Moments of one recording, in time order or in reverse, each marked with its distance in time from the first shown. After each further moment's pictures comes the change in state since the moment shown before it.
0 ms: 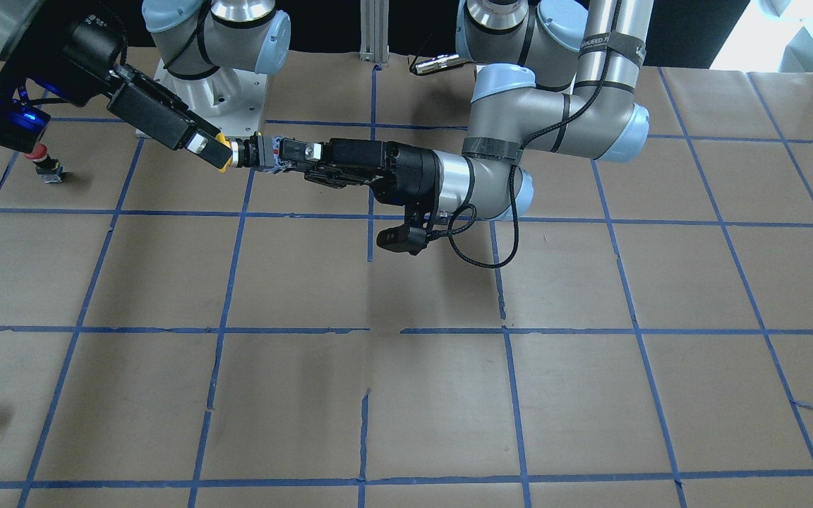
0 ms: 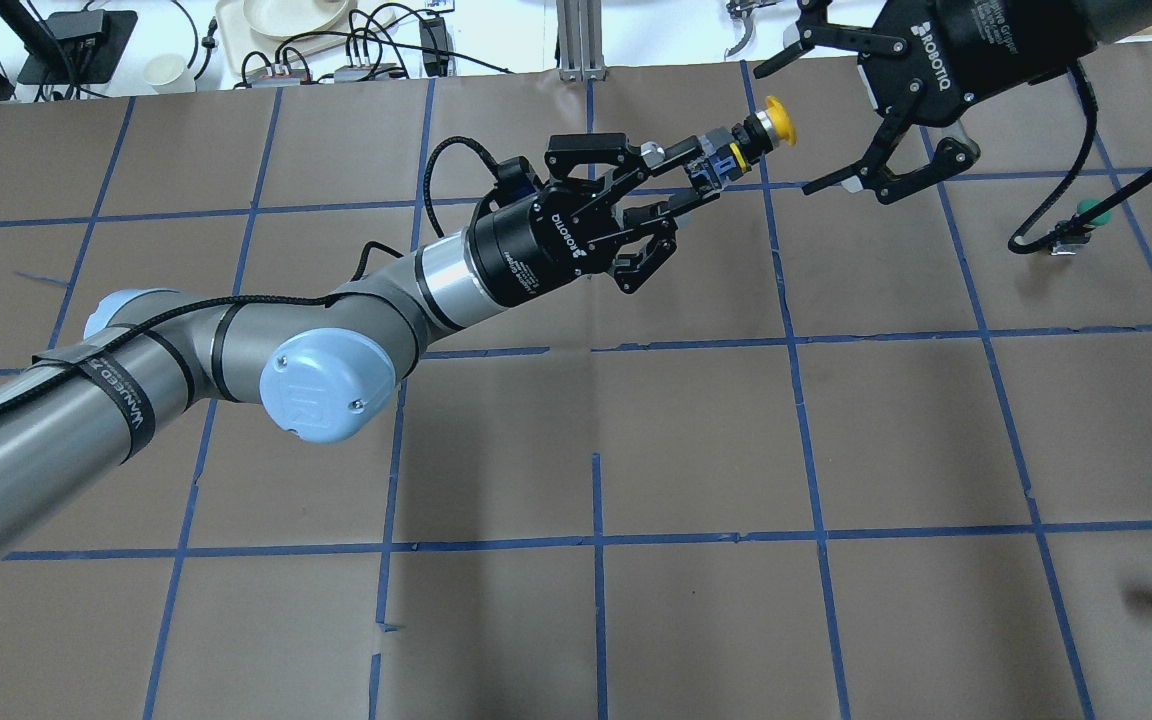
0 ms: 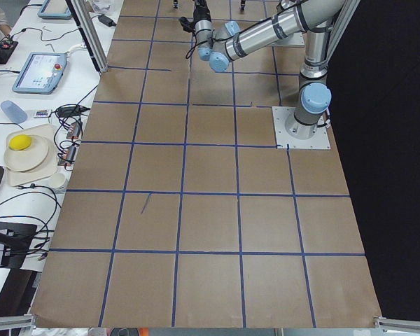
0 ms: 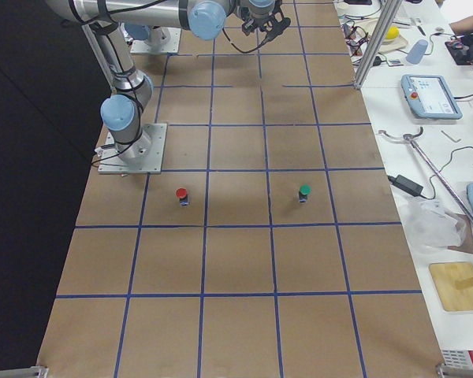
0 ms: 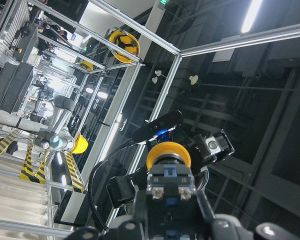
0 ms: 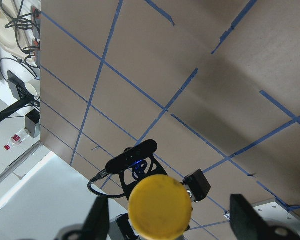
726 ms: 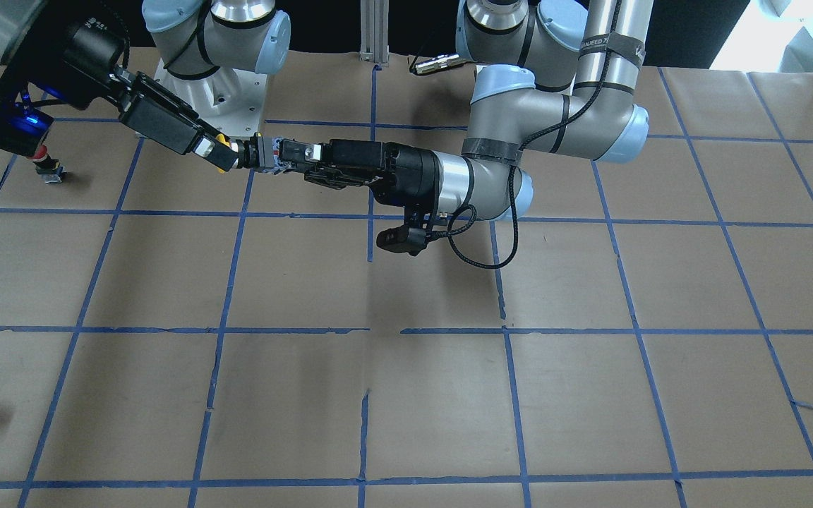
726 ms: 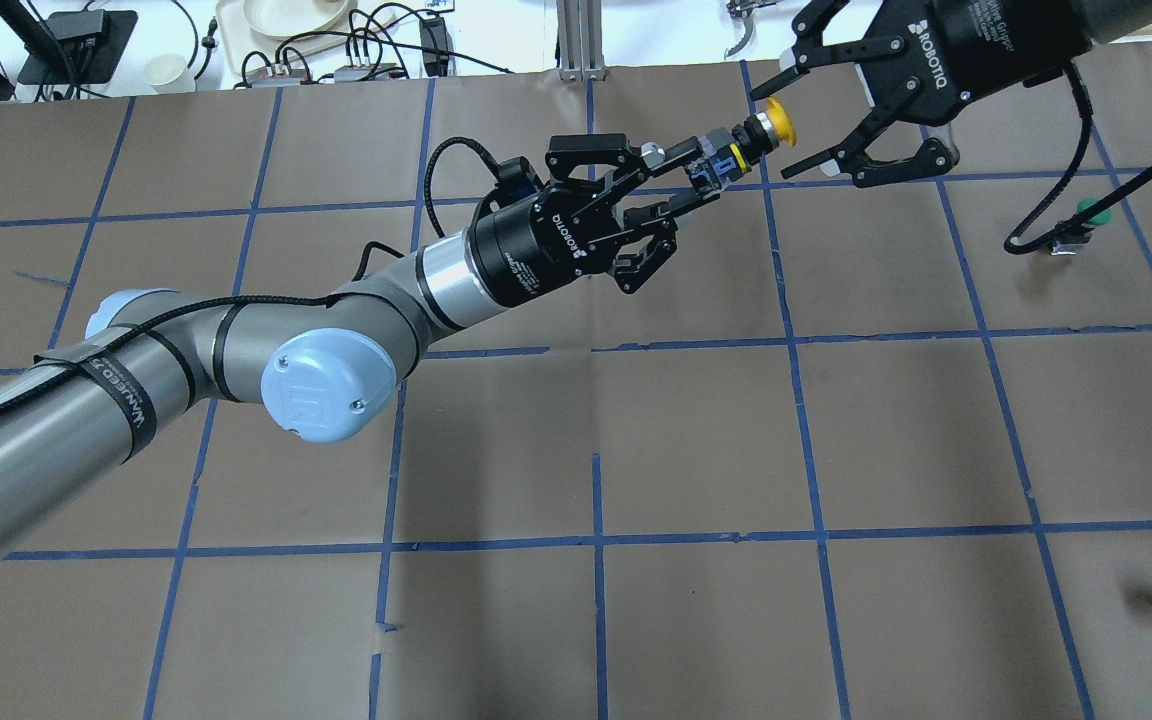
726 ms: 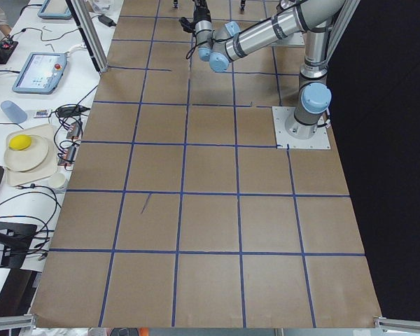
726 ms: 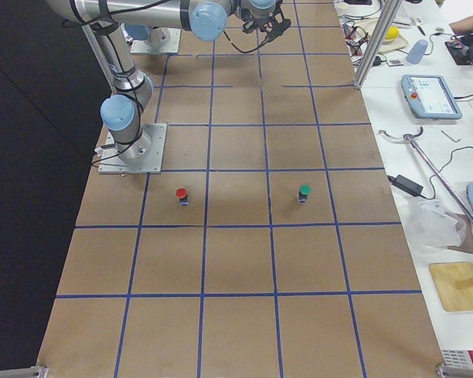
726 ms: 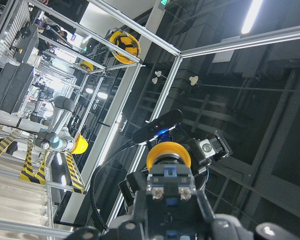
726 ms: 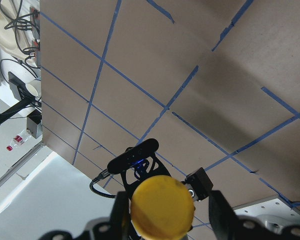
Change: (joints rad) left arm 0.000 0.000 -0.001 0.002 0.001 0.001; right arm 0.000 0.003 0.003 0.001 0.005 0.011
